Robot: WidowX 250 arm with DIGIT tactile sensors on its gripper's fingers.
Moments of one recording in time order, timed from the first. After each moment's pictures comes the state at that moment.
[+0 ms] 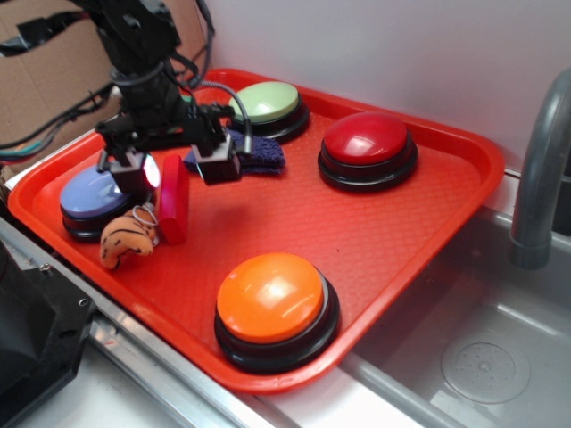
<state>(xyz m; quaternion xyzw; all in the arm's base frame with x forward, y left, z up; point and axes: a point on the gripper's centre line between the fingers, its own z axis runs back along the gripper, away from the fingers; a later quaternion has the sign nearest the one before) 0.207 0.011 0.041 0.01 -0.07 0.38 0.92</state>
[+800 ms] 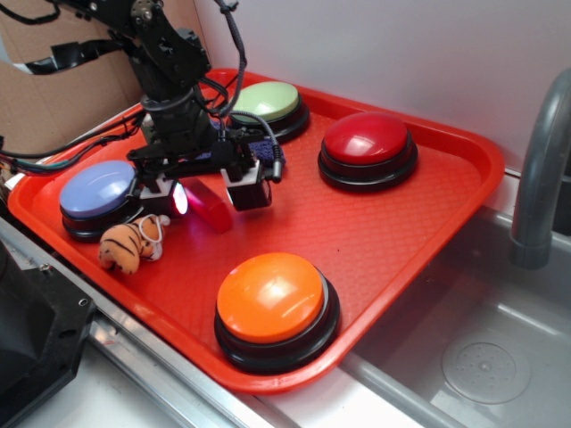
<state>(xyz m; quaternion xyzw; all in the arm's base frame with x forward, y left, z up) 0.214 -0.011 0.026 -0.04 -0.05 0.37 0.93</state>
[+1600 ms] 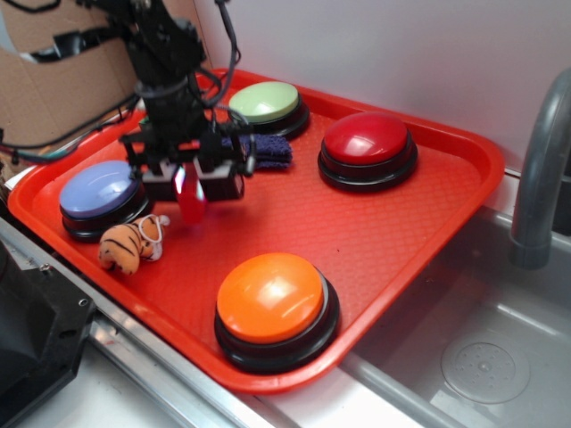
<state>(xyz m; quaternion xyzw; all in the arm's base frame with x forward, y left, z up) 0.216 0.006 0.050 0.00 -0.04 0.31 0.95</state>
